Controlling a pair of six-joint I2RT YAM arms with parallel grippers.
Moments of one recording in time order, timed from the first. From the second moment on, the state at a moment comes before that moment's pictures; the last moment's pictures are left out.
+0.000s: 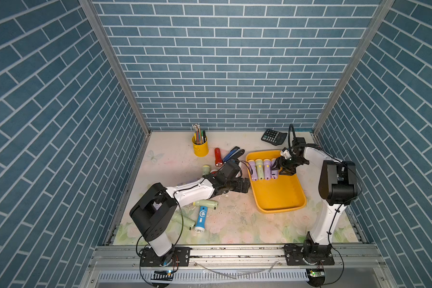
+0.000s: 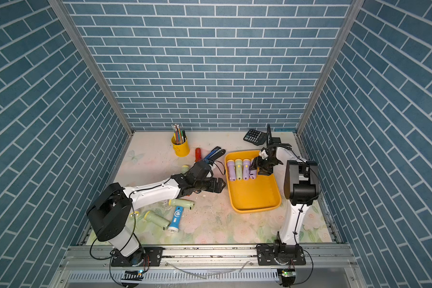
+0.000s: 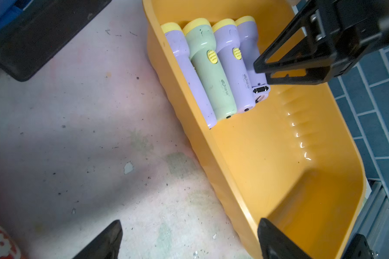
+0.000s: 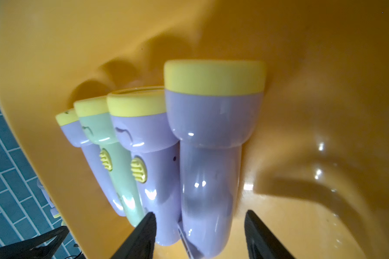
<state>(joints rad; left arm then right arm) -0.82 1.66 1.02 -0.15 0.07 -0.56 0.04 1.97 1.44 -0.87 -0.52 0.18</state>
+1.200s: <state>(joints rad) -0.68 1.19 0.70 -0.40 -0.04 -0.60 0.69 1.64 1.31 -0.73 -0.29 0.40</state>
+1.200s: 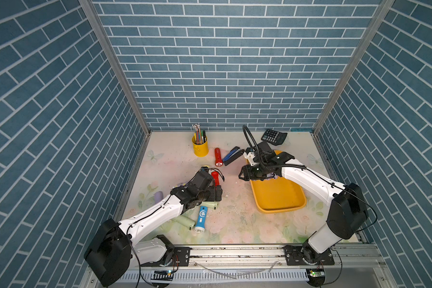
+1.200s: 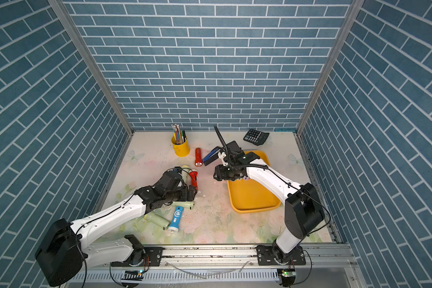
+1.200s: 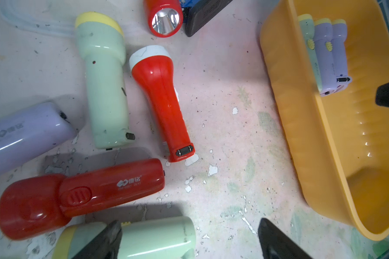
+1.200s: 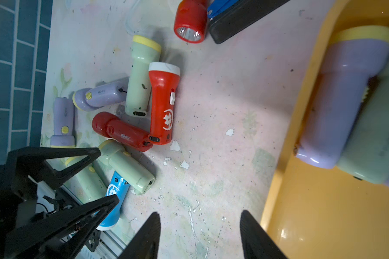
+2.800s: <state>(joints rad) -0.37 0.89 0.58 -0.57 0.02 -0.64 1.02 1.76 1.18 -0.32 -0.35 -0.01</state>
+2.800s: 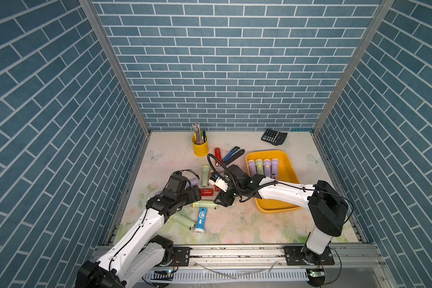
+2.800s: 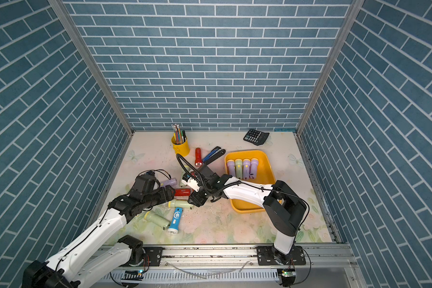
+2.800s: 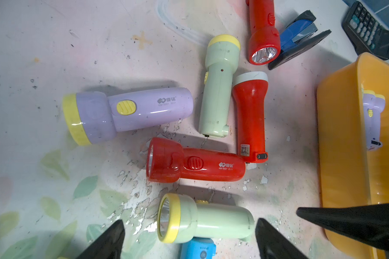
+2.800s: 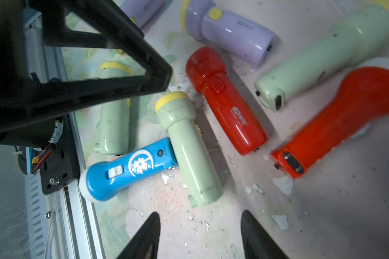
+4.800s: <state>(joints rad) -0.34 0.81 0.56 -0.43 0.15 -0.64 1.06 1.66 0.98 -0.08 -0.13 0.10</state>
